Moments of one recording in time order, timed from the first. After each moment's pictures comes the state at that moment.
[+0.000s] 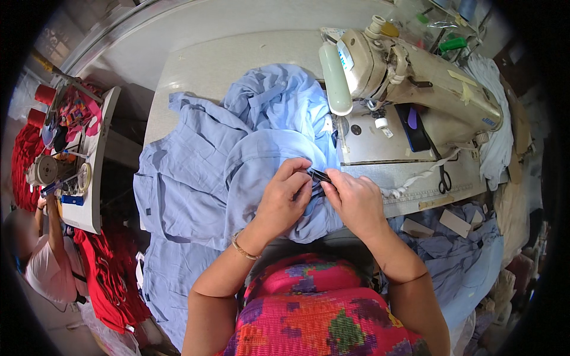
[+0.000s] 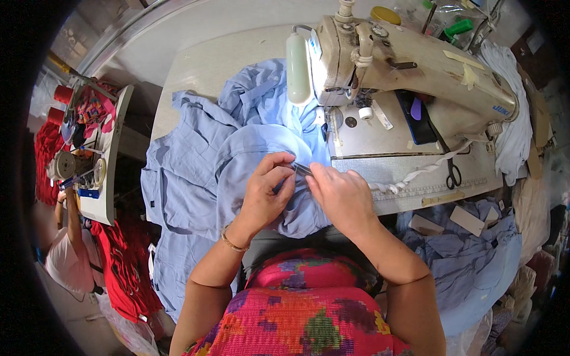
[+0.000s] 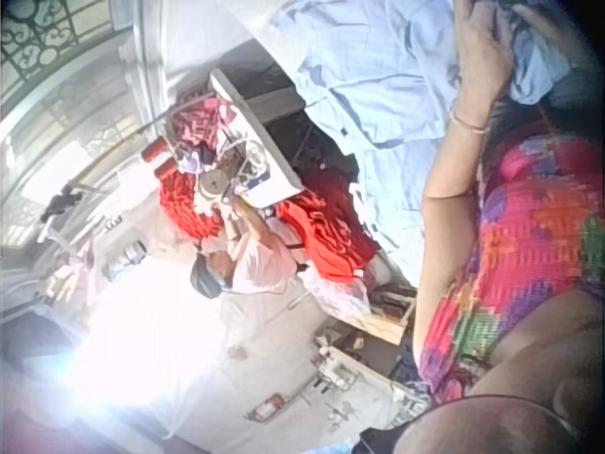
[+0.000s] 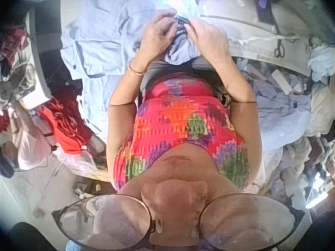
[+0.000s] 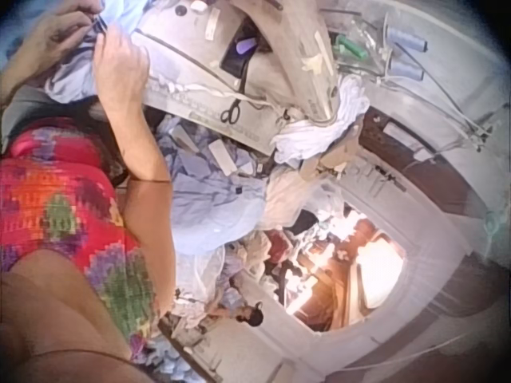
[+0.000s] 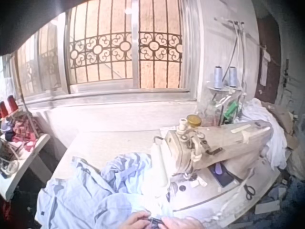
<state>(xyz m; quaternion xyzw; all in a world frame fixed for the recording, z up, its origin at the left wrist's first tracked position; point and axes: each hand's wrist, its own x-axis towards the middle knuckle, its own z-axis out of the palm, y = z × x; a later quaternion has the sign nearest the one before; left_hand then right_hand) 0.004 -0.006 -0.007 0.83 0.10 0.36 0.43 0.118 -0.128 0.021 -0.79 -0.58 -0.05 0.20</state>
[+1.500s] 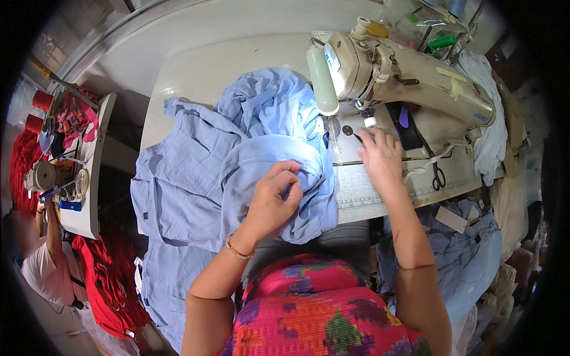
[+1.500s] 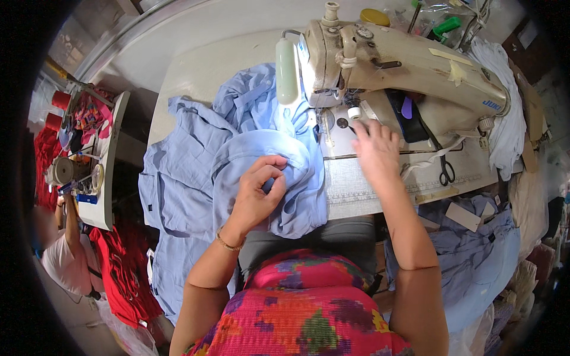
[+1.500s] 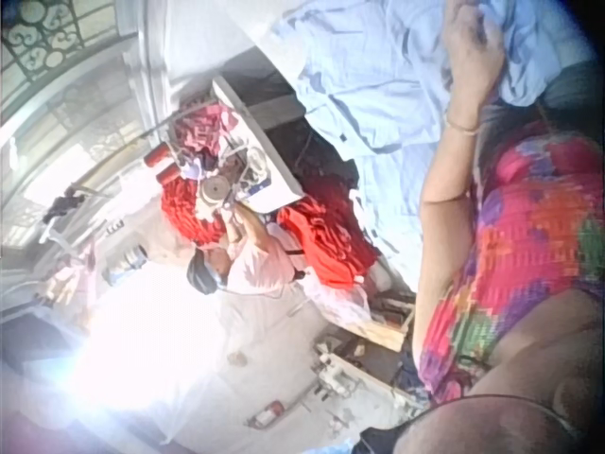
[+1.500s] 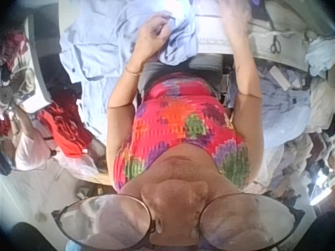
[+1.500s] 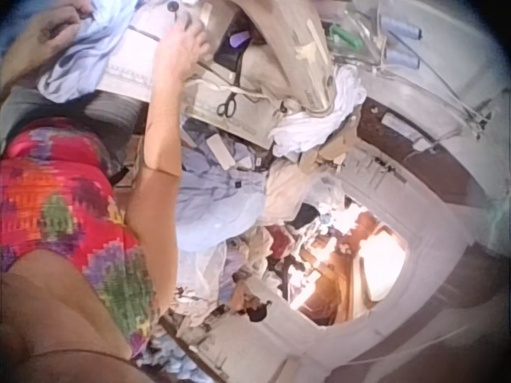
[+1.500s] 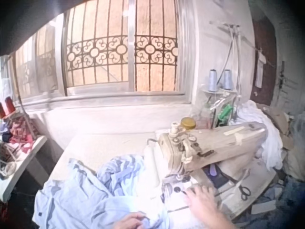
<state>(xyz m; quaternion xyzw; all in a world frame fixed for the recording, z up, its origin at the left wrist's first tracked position) 0.000 -0.005 -0.002 0.79 0.17 0.30 0.51 0.205 -0.133 0.007 -0.88 -0.46 -0.09 0.08</state>
